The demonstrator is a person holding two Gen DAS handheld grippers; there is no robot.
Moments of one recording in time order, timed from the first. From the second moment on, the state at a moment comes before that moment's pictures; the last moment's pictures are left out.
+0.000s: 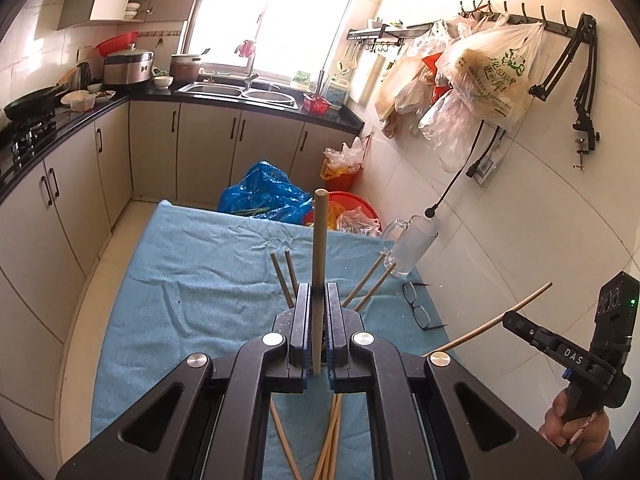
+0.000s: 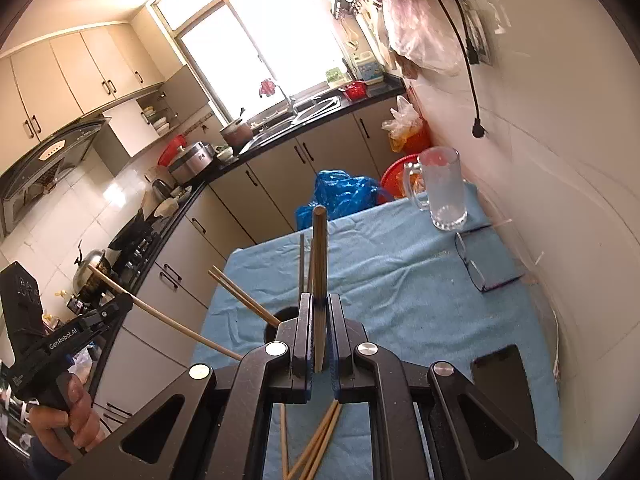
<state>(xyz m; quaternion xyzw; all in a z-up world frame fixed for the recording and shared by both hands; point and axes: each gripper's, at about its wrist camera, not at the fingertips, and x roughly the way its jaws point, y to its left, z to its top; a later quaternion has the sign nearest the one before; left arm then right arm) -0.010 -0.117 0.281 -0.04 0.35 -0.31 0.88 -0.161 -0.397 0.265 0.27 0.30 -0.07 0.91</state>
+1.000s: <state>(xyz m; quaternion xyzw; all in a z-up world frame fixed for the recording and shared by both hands) 0.043 -0.159 0.233 -0.03 0.39 -0.28 0.88 -0.041 -0.393 0.233 0.26 0.35 -0.05 0.90</state>
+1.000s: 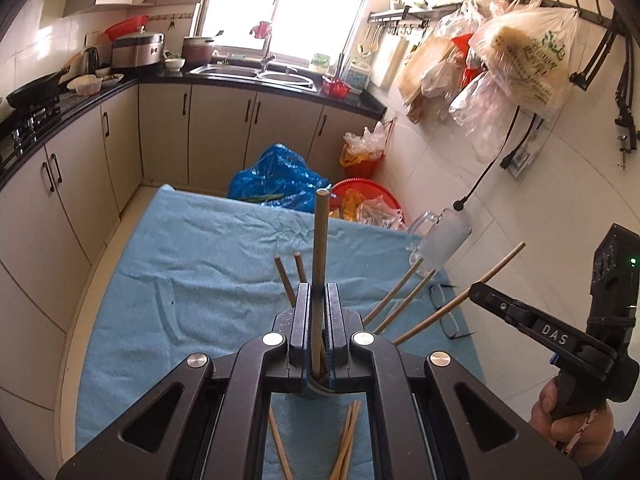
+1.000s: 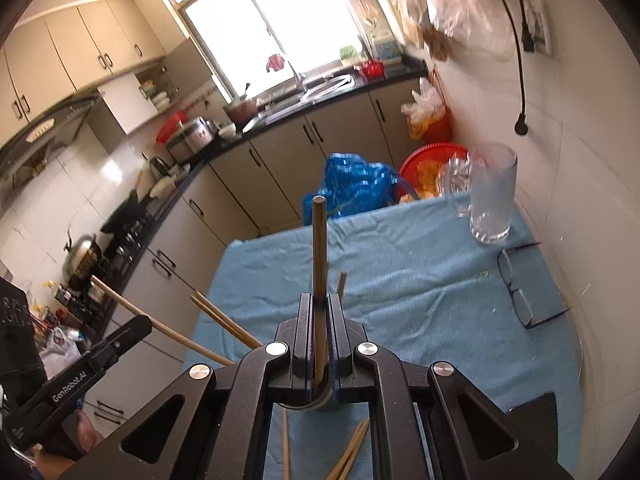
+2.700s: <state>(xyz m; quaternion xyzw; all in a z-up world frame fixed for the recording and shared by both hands) -0.066 -0.170 0.043 0.07 0.58 -0.38 0.72 -0.191 -0.372 0.084 0.30 0.51 -0.11 0.80</state>
